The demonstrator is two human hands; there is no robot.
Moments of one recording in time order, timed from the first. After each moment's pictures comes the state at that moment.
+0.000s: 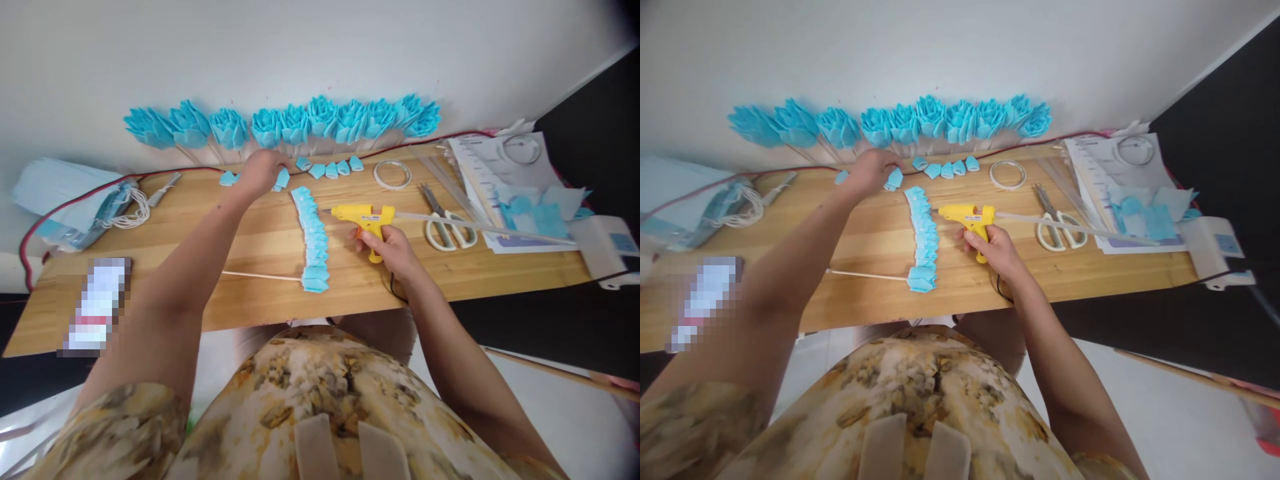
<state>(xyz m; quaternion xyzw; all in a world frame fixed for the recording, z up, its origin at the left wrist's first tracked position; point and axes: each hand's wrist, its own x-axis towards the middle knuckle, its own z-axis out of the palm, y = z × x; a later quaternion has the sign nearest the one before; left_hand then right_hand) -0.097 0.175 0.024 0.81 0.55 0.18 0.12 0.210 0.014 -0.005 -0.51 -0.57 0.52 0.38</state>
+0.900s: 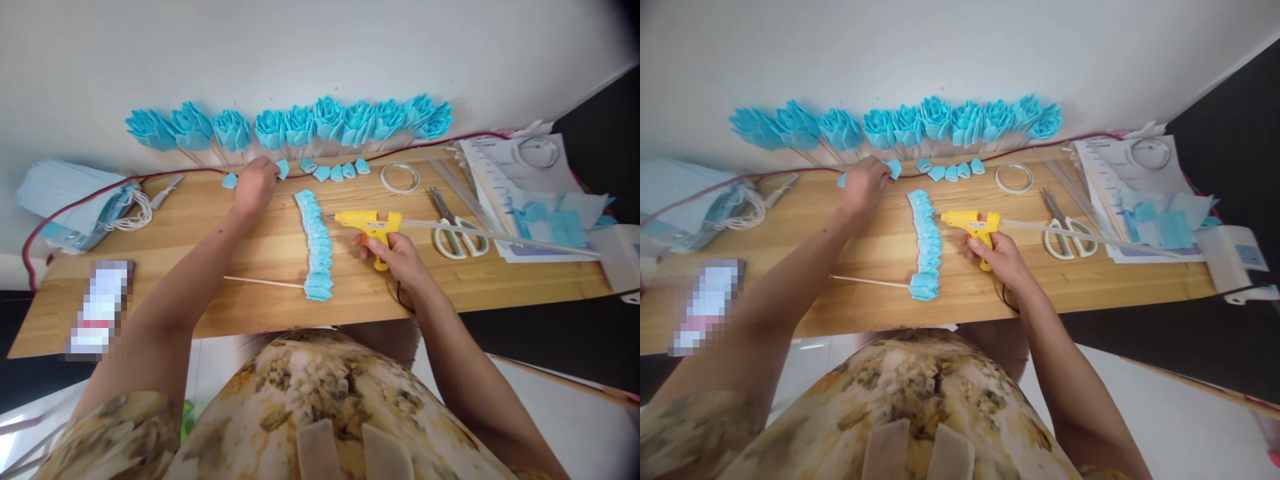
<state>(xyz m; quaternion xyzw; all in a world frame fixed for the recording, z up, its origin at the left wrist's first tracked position) -0.111 0.151 0.000 0.79 0.59 0.18 -0.03 0.211 0.015 -0.003 -0.52 -0.57 0.52 0.36</state>
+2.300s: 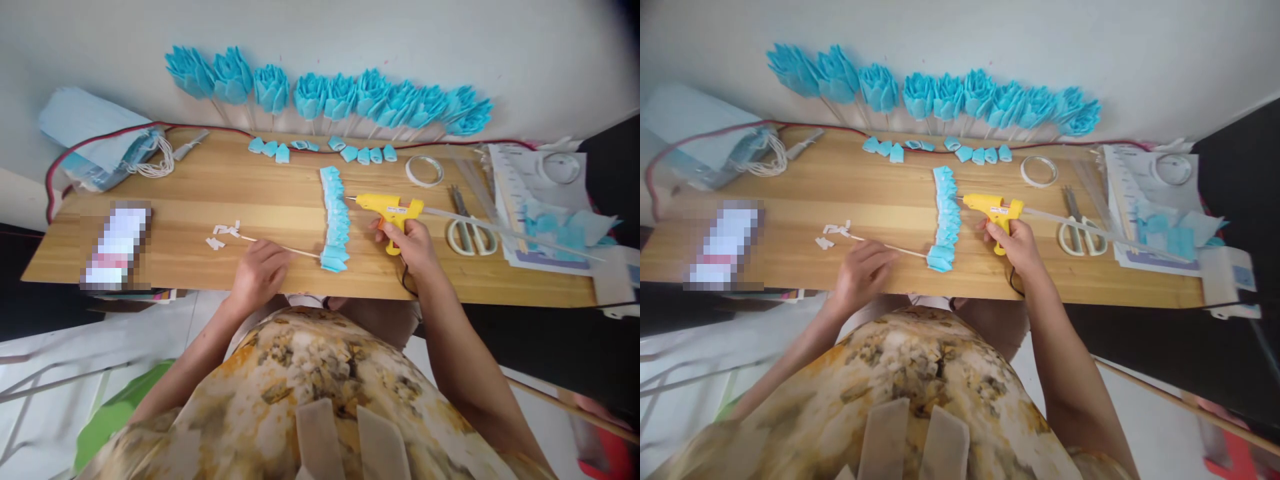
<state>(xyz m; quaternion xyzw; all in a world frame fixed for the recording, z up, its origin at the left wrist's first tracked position) -0.105 -0.102 -0.011 0.78 0.50 0.37 0.08 0.216 0.017 -0.022 -0.51 -0.61 0.48 0.37</state>
